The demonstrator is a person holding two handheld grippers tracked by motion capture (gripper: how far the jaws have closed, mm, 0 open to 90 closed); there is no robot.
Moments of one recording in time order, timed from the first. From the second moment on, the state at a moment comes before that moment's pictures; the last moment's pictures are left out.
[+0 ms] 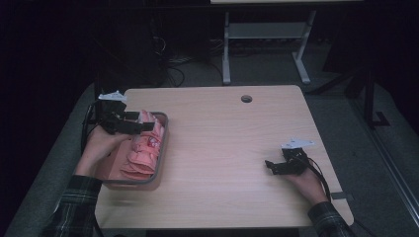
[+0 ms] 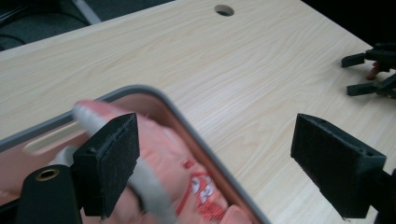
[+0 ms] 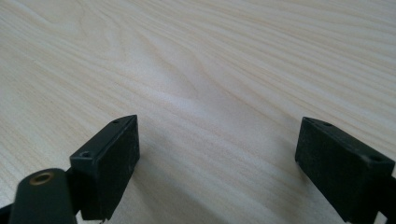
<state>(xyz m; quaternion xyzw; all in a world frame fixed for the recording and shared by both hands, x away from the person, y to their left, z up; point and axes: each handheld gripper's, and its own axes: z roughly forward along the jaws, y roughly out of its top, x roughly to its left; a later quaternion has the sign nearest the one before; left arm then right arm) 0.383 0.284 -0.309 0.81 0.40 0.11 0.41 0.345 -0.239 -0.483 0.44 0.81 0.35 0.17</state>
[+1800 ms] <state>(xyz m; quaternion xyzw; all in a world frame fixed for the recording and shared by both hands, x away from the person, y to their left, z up) 0.323 0.112 -0.427 0.88 0.26 0.09 0.40 0.345 -0.239 -0.482 0.44 0.81 0.35 0.17</state>
